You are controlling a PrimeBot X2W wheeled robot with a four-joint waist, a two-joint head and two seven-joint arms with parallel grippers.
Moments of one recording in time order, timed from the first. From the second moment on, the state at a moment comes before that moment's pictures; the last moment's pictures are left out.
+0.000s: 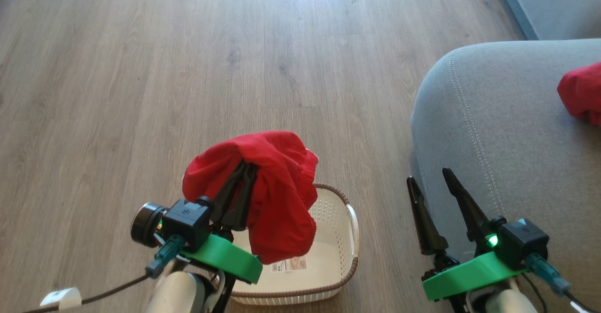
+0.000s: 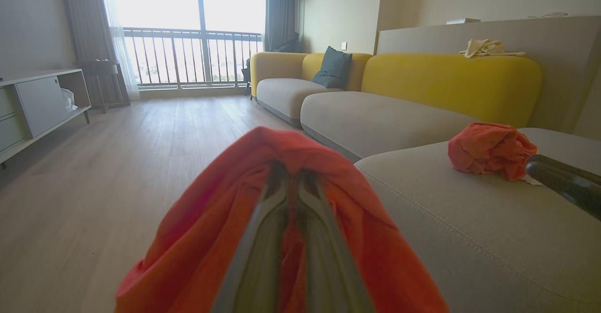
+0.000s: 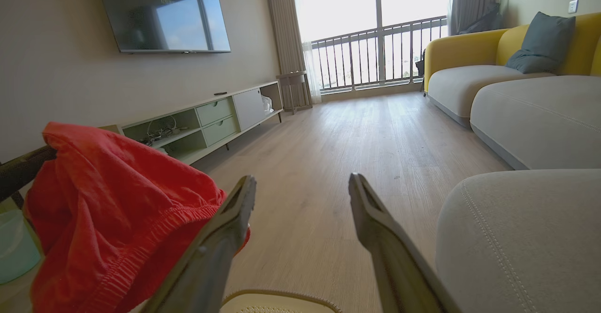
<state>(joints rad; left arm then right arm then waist) -0.10 0.05 -0.33 0.05 -0.18 -0.06 -0.25 0.06 -0.05 0.17 0.02 0.25 0.13 -0.26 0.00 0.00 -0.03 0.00</state>
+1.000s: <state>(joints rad) -0.19 0.05 -0.41 -0.20 -0.13 -0.08 -0.25 0.06 -0.05 0.17 0.02 0.24 0.13 -0.26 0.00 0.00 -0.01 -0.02</state>
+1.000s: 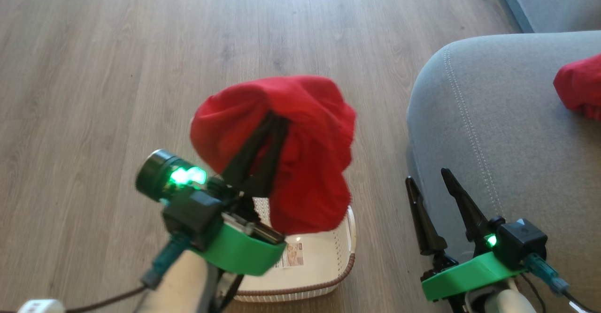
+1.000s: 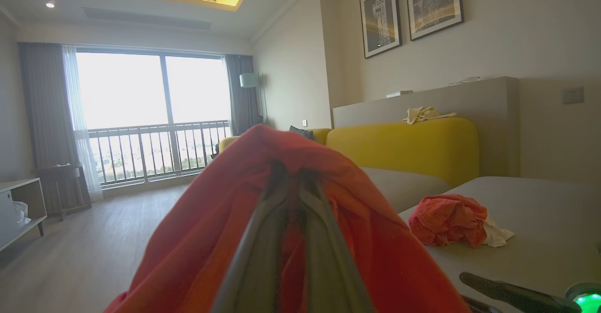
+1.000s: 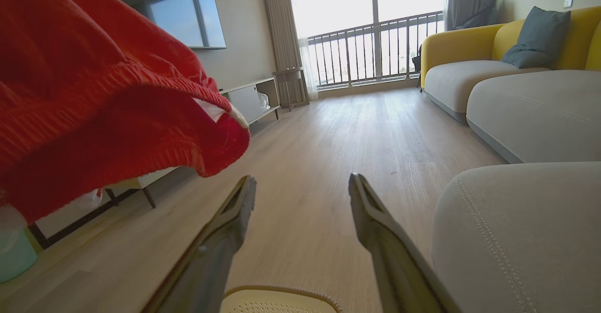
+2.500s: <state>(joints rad) -0.18 0.05 -0.42 -0.08 -0.08 -0.11 -0.25 -0.03 -0.53 0.66 -0.29 0.35 0.13 -0.26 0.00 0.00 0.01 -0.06</state>
